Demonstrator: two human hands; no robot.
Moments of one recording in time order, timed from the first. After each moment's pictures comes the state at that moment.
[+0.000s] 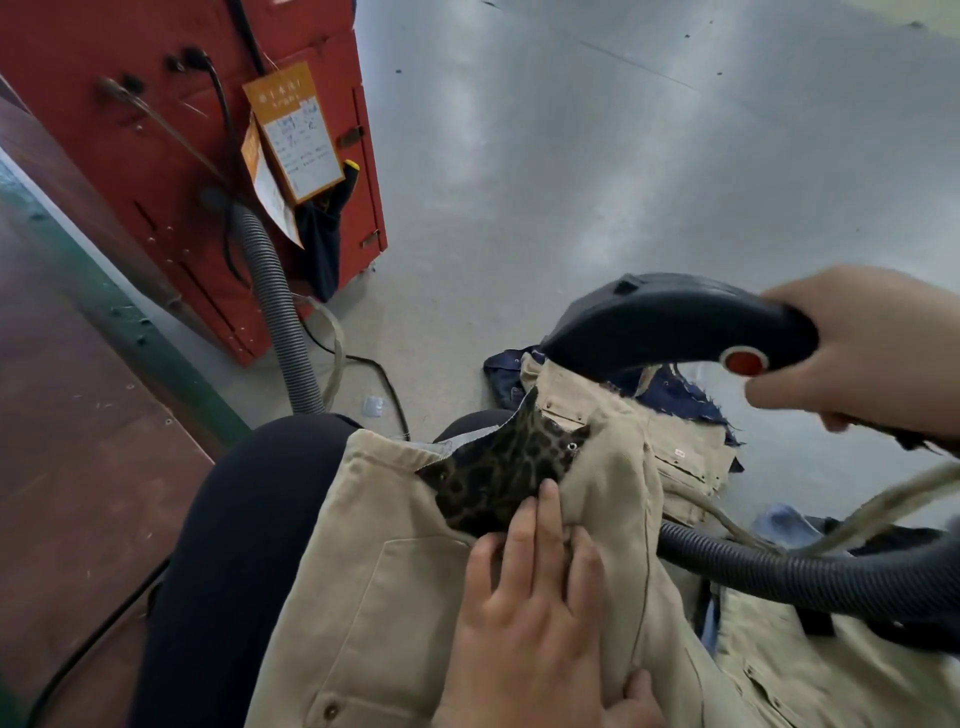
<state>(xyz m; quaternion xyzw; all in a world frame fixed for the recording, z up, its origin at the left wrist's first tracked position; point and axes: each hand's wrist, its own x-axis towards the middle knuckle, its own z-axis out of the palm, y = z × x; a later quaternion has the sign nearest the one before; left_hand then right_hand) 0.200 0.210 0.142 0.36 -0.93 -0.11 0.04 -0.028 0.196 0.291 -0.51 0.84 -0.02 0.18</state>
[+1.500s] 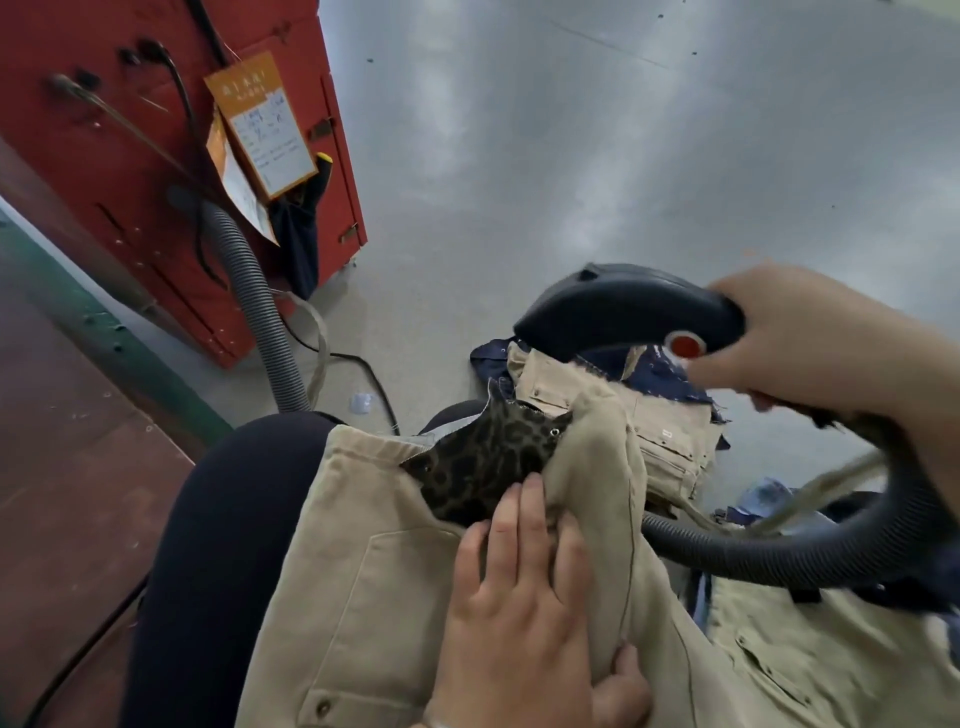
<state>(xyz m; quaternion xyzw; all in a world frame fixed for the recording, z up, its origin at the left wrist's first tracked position) 0.204 0.215 0.148 0.36 -0.92 -0.13 0.02 -0.031 0.188 0.264 -0.49 0.85 -0.07 0.20</state>
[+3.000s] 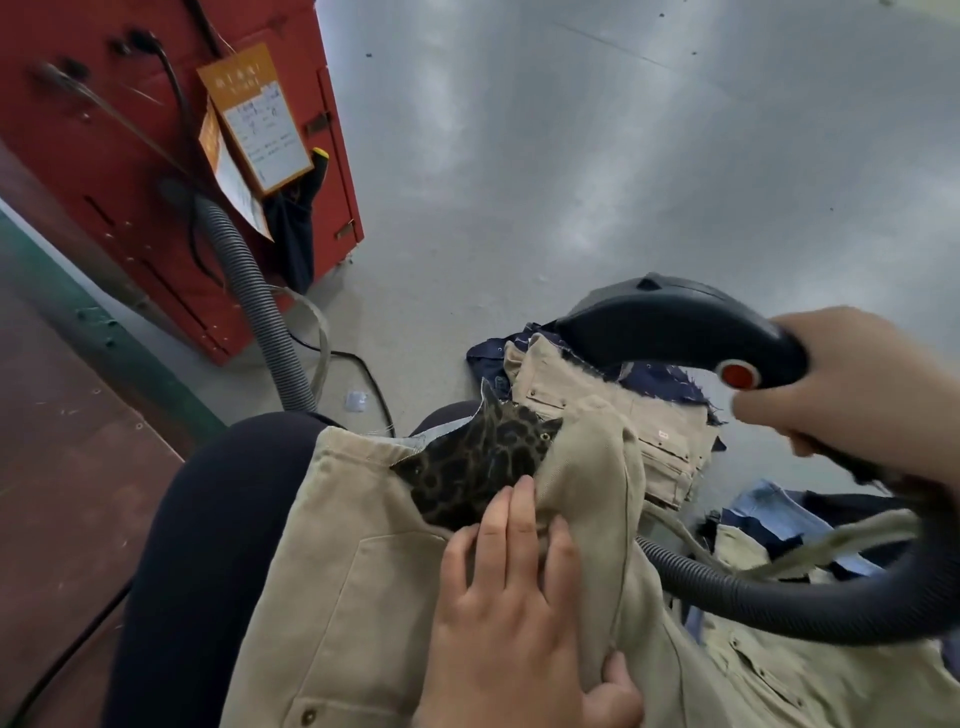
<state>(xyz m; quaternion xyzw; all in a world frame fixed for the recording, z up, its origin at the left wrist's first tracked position) 0.204 0.213 0.147 0.37 -0.92 -0.15 0.02 -0.038 0.227 0.255 -0.43 0.88 -0.11 0.18</state>
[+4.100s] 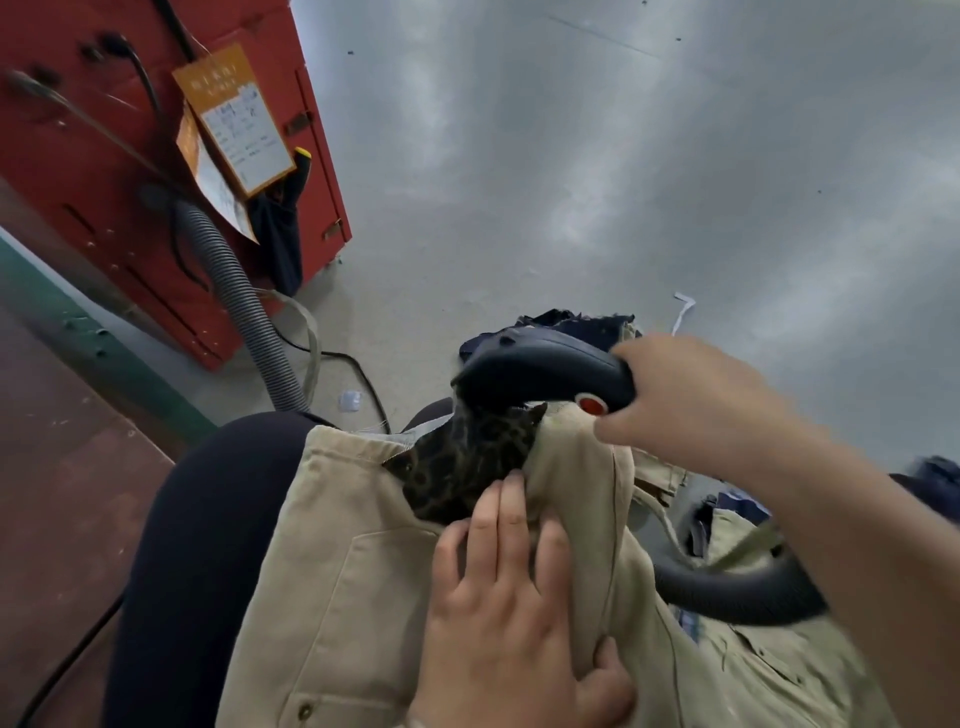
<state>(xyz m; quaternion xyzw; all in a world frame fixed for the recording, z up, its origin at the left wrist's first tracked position) 0.203 0.215 0.148 0.36 -0.92 -0.14 0.03 0.013 0.188 0.218 -0.49 0.86 0.00 0.16</state>
